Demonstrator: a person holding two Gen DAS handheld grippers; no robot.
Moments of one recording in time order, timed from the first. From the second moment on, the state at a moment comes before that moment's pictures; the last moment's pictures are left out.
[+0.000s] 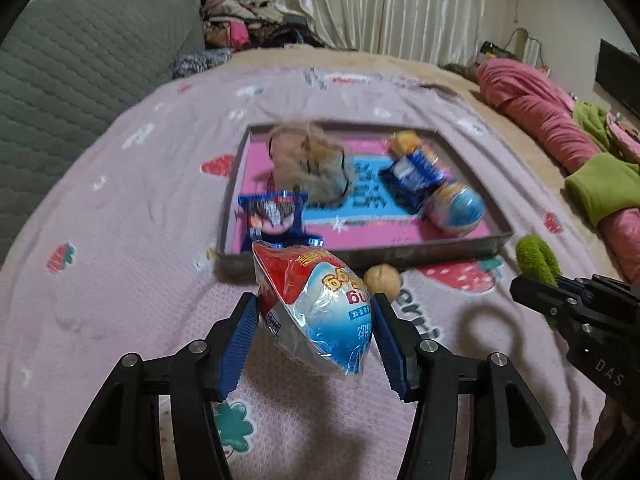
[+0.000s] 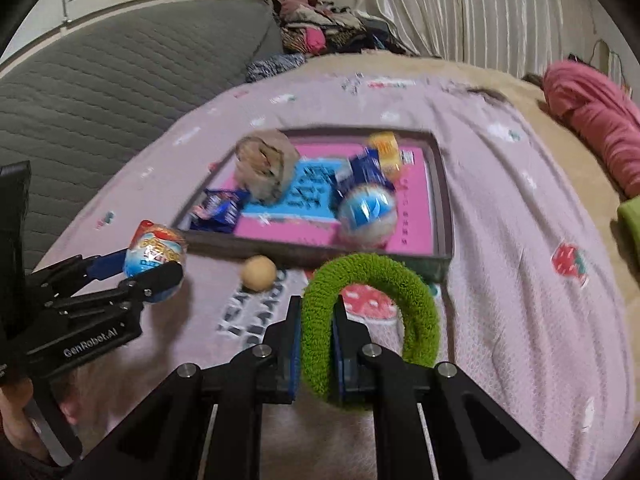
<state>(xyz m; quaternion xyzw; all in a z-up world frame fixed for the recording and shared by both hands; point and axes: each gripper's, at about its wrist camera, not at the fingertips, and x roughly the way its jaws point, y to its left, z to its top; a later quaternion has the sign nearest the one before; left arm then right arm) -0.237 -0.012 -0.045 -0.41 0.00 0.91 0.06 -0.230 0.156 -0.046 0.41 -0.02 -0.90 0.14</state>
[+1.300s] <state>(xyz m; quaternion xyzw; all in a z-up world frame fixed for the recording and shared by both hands) -0.296 -0.021 0.083 -0.30 0.02 0.95 0.04 -0.288 0.121 0.088 0.30 0.01 -0.94 0.16</state>
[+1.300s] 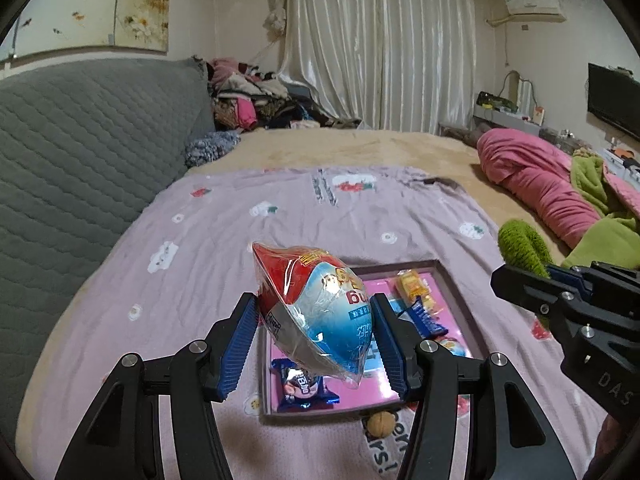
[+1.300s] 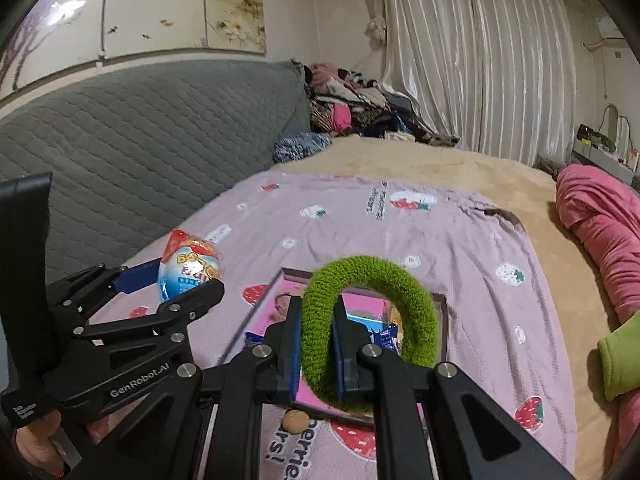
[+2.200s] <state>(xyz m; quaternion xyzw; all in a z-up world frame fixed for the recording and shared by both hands) -0.388 -0.022 -0.076 -0.39 0.03 0.92 0.04 -0.375 0.092 -0.086 0.43 0.02 -0.89 0.16</state>
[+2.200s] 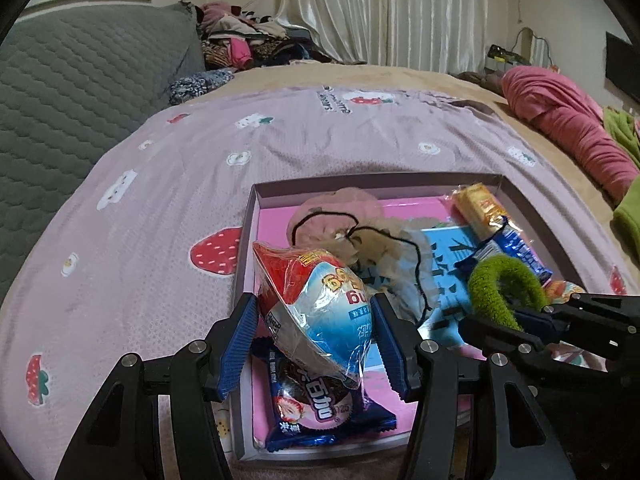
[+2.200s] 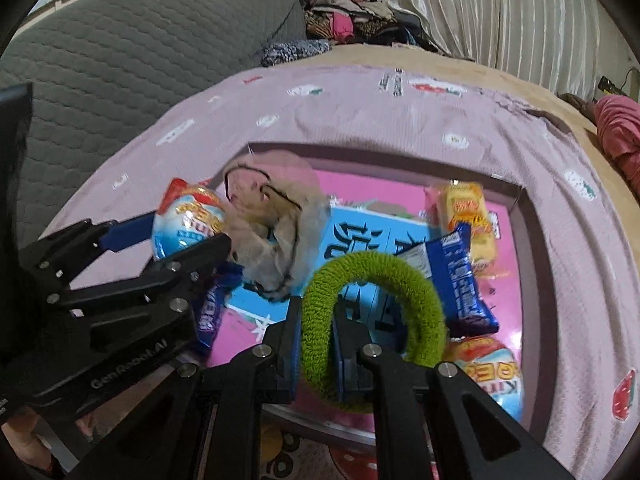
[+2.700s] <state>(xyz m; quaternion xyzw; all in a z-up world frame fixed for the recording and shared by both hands) -0.377 -0.036 -0.073 -0.40 0.01 0.92 0.03 -0.368 0.105 -0.068 0.42 0.00 -0.90 0.15</state>
